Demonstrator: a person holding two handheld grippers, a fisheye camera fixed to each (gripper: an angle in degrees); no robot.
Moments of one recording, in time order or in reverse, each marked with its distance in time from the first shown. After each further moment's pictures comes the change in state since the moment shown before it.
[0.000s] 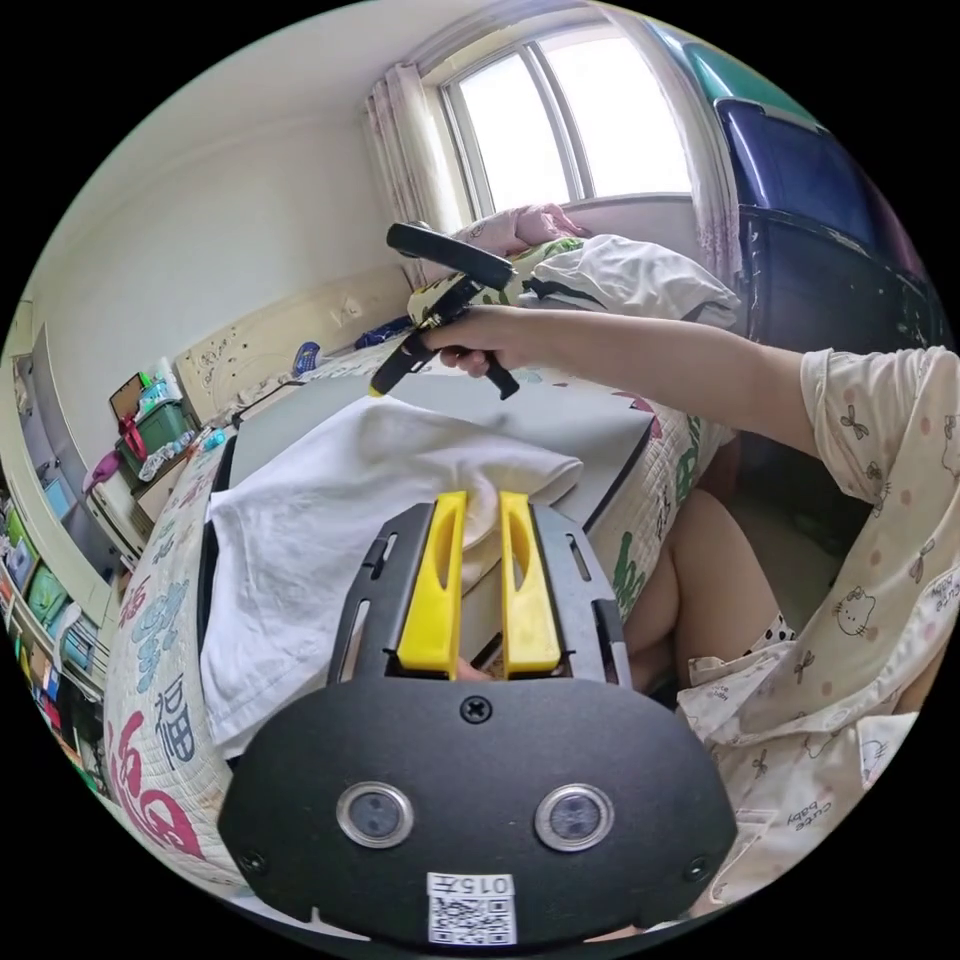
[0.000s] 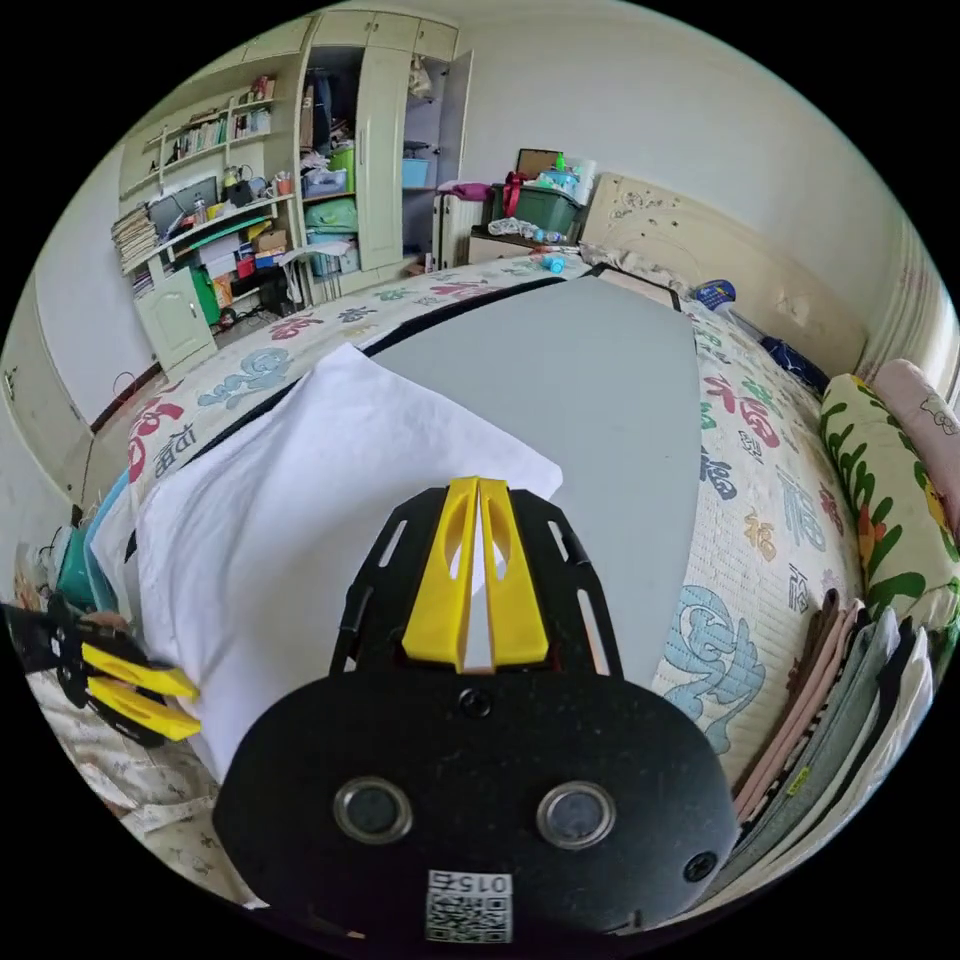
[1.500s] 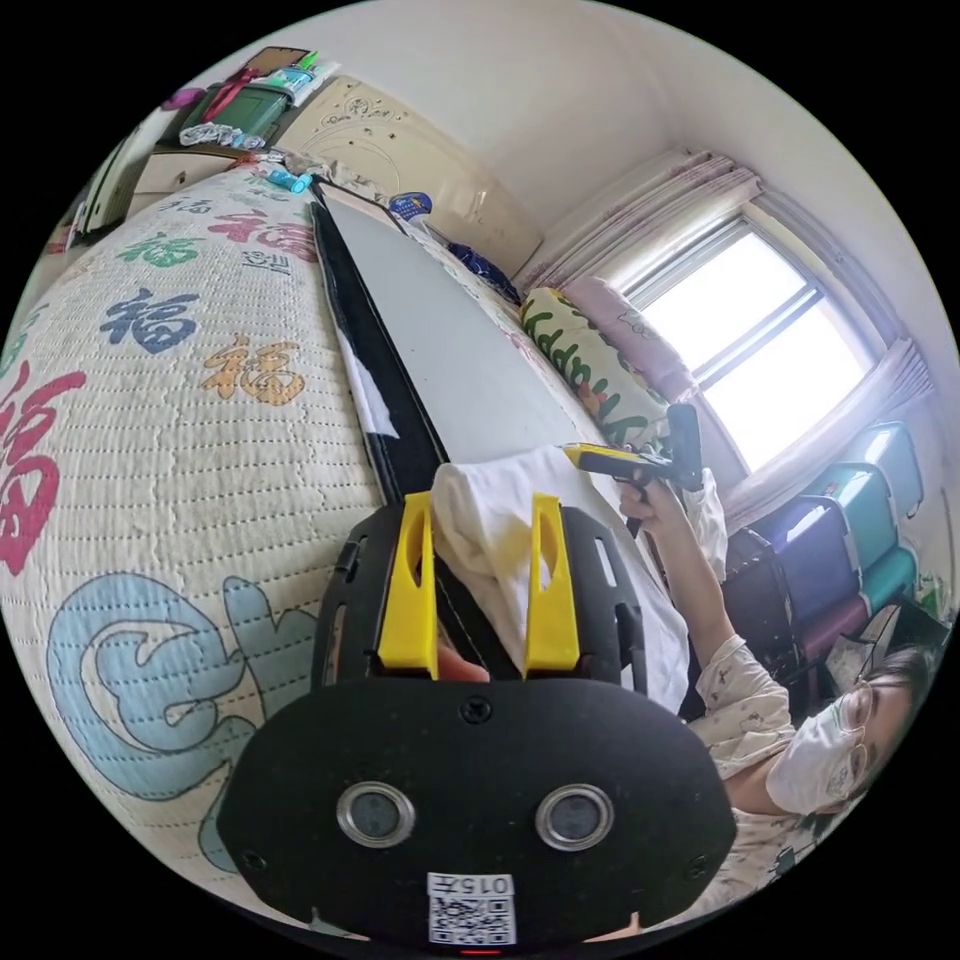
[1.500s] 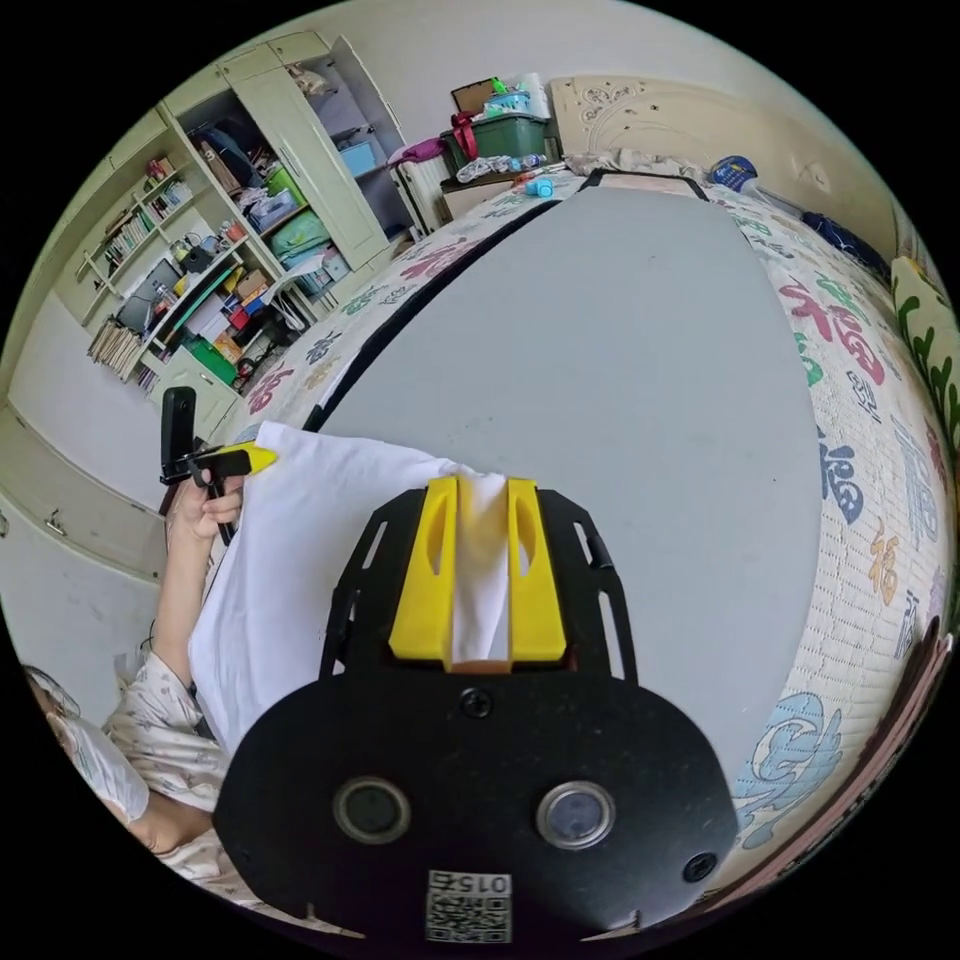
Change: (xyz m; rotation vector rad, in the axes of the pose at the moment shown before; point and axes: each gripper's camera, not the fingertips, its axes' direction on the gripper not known) left arm -0.811 0.249 0.480 -0.051 0.498 -0.763; right arm 0.003 -0.151 -0.072 -0.154 -0.291 0.220
